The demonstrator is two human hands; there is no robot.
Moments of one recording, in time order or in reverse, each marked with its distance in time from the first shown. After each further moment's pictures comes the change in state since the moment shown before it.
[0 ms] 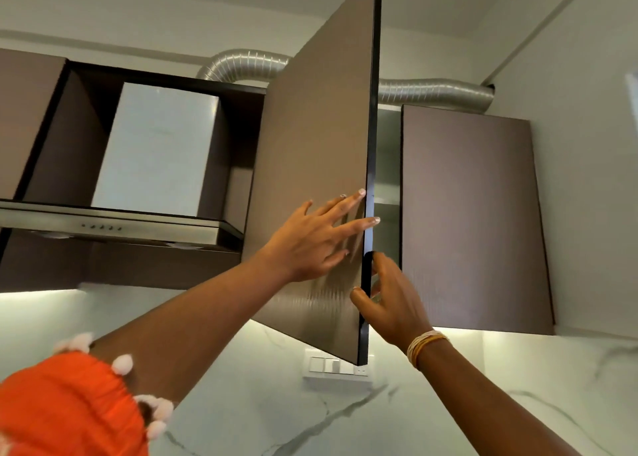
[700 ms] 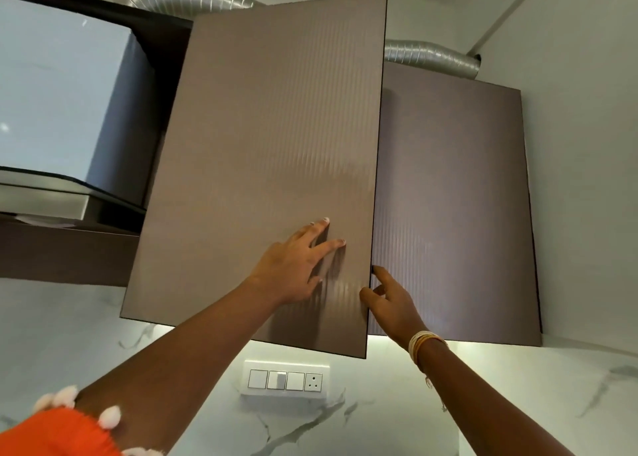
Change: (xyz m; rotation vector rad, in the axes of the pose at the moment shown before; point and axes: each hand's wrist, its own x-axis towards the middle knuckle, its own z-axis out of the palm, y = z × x) left_hand 0.081 0.063 0.219 -0.192 -0.126 -0.247; right_hand 0.057 0.250 0.012 0.079 -0.081 0.320
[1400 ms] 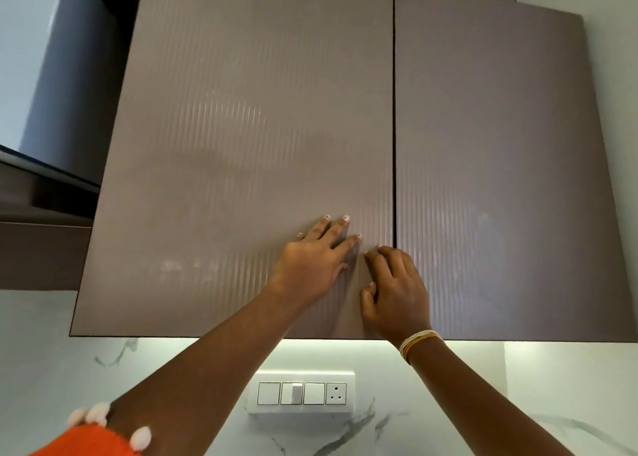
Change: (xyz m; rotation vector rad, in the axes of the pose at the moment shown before) left_hand 0.040 -0.043 0.146 0.212 0.226 0.032; right_hand 0.083 0.086 0.099 -0.578 0.419 -0.474
